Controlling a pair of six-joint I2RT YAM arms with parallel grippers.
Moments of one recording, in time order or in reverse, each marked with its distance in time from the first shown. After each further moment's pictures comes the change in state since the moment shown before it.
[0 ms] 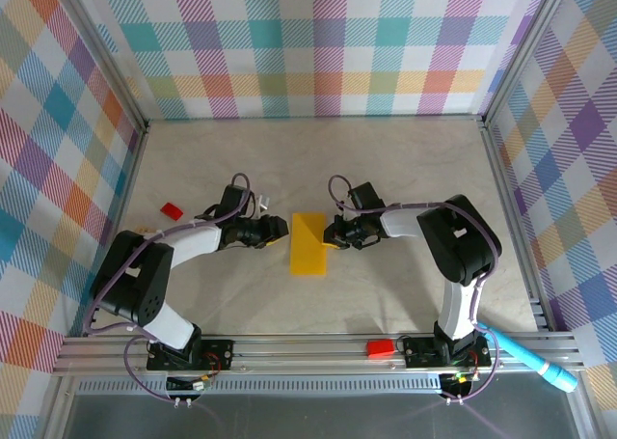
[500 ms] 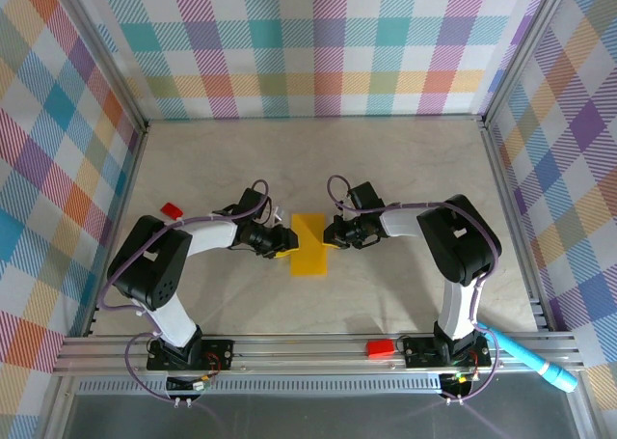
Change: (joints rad) left arm -0.080 0.119 0.064 -0.100 0.023 0.023; right arm 0.000 0.000 0.004 -0.010 0.001 -0.024
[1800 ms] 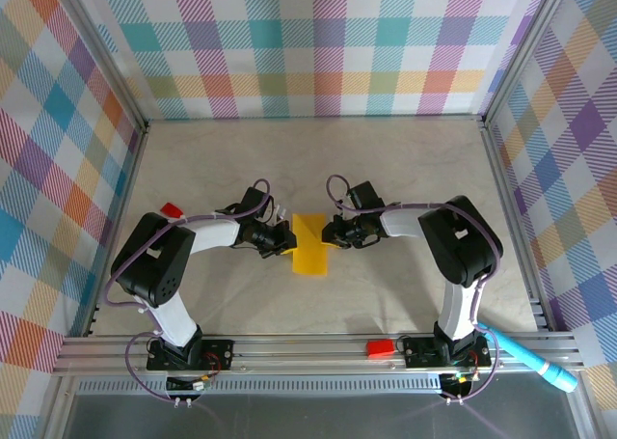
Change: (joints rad) left arm -0.013 0.021 0.016 0.030 0.008 -0.074; right arm 0.000 -0.031 0.001 -0.010 0.023 -0.032
